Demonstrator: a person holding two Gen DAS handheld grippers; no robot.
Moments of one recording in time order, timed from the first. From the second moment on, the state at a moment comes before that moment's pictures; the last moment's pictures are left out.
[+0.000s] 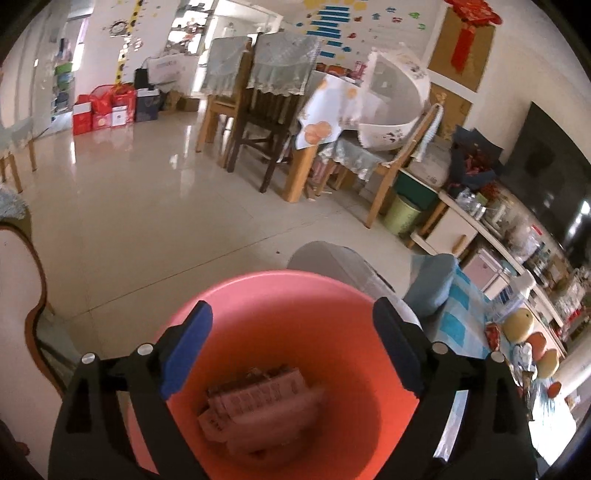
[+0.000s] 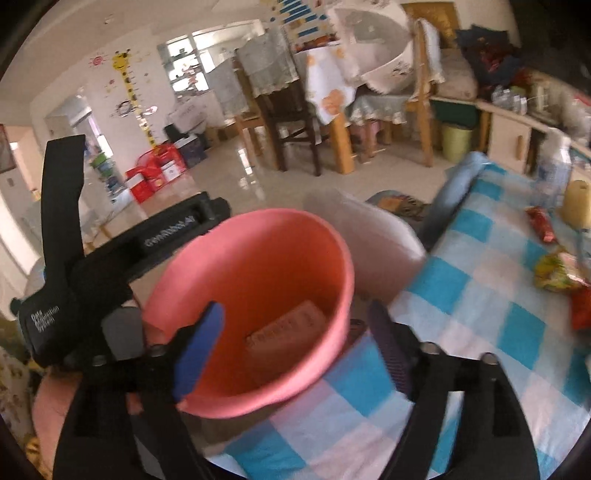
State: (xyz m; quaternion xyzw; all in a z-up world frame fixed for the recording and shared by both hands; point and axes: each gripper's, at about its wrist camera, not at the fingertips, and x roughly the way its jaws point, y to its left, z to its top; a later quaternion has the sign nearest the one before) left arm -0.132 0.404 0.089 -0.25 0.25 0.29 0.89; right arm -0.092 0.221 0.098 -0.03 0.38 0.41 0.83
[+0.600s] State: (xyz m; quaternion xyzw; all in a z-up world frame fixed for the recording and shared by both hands) left arm -0.109 0.326 0.112 -0.15 0.20 0.18 0.95; right arm -0.105 0.109 0.080 -0.03 0.40 0.32 0.86
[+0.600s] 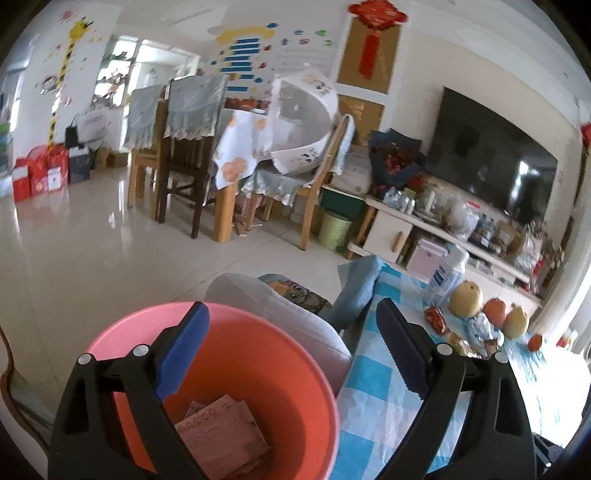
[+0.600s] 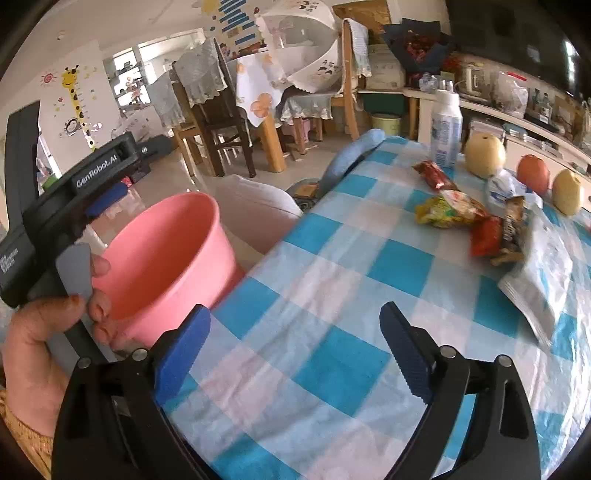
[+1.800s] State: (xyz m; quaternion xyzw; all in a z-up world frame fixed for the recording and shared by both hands) left arm -0.058 0.225 0.089 -0.13 0.31 0.08 0.94; right arm -0.096 -0.004 0.085 0.06 0.39 0.26 0.88
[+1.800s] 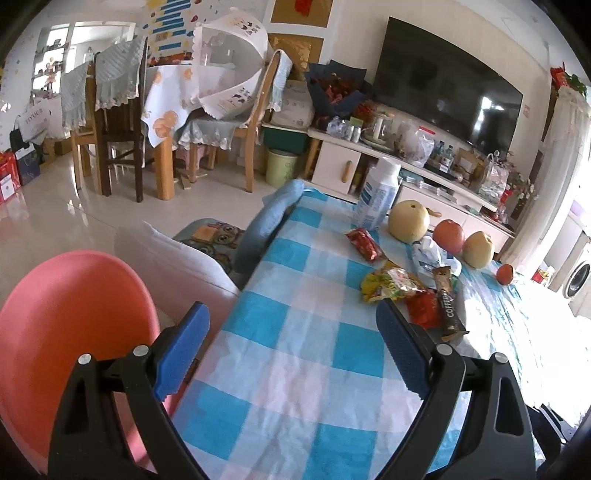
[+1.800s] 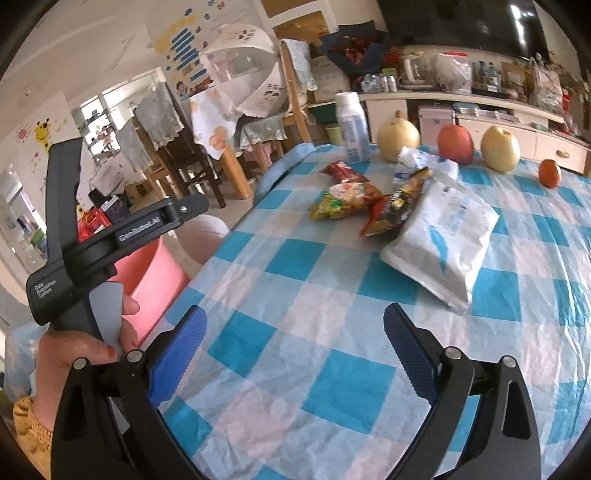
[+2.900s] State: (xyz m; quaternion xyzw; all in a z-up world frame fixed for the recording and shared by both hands) left arm 0.035 0.098 0.057 -0.13 0.37 -0.11 0.91; right arm -0.020 -0.153 0.078 0.18 0.44 0.17 0.86
